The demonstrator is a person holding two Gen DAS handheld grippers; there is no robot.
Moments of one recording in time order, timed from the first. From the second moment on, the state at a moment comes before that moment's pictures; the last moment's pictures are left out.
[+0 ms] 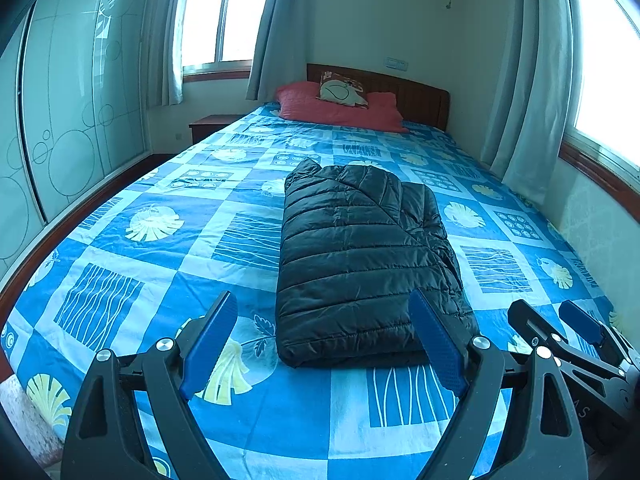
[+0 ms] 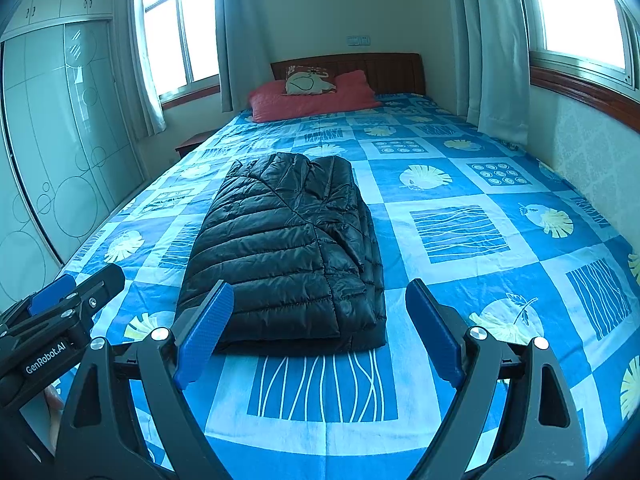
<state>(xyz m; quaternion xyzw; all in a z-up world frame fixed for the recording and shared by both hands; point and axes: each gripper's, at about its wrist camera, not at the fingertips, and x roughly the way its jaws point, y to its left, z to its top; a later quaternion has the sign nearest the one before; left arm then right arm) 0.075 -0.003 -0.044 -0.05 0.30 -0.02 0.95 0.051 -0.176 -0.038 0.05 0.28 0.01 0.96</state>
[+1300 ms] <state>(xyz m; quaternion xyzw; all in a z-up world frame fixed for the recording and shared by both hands) 0.078 -0.006 -0.044 -0.05 0.28 -0.02 0.96 0.052 -0.179 -0.042 0.05 0.29 0.01 0.96</state>
